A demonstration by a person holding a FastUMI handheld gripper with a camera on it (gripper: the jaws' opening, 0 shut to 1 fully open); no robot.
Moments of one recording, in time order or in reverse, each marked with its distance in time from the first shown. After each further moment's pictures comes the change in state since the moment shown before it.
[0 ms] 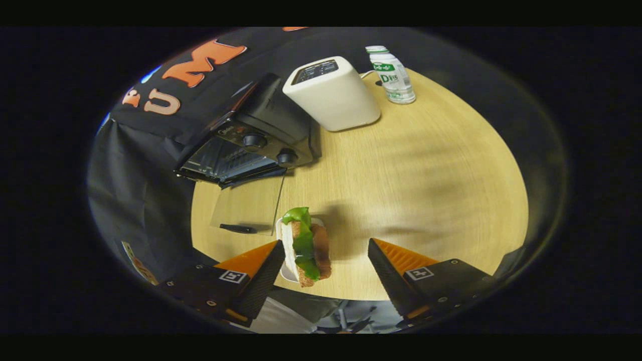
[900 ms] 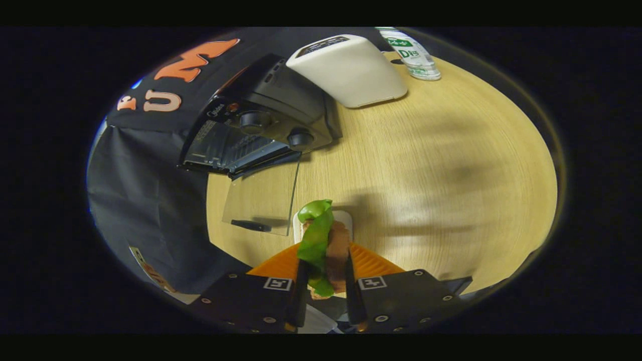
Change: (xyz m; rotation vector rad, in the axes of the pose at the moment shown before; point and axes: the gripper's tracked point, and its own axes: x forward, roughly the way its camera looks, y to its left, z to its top) arm 0.030 0.034 -0.005 0.039 0.073 0.088
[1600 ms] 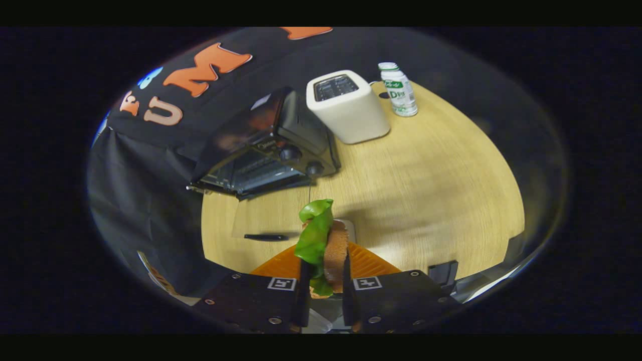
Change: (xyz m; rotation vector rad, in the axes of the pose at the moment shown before) arm -0.088 0.037 0.029 0.051 -0.273 -0.114
